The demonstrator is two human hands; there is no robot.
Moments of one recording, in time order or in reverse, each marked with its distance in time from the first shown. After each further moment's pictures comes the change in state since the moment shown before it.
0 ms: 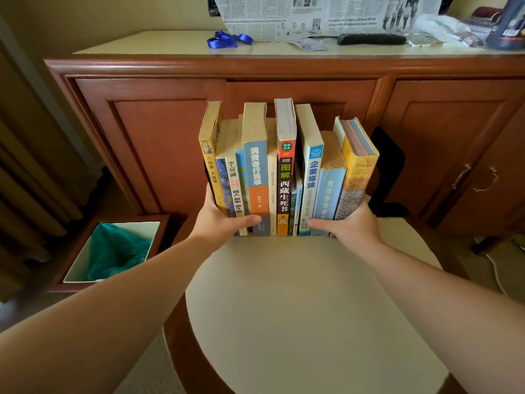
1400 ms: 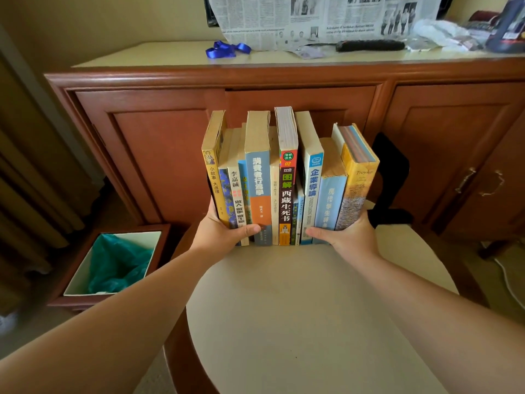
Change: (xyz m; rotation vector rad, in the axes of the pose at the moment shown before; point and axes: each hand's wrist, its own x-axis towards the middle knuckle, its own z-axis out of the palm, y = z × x) left_hand 0.005 -0.006 0.002 0.127 0.001 0.005; right_hand -0.001 0.009 0.017 0.105 0.046 -0.004
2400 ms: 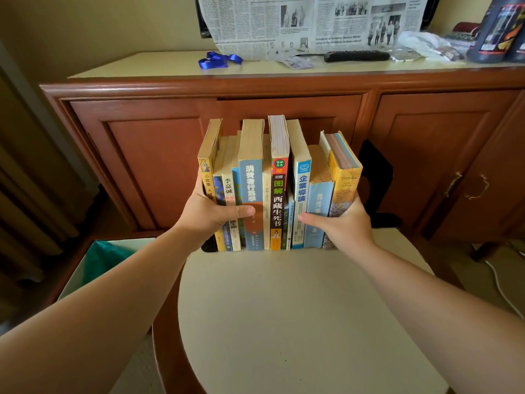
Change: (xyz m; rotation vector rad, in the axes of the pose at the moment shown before) left_hand 0.018 0.061 -0.019 -0.222 -0.145 0.044; right_hand 0.004 -0.048 -0.016 0.015 -0.020 0.005
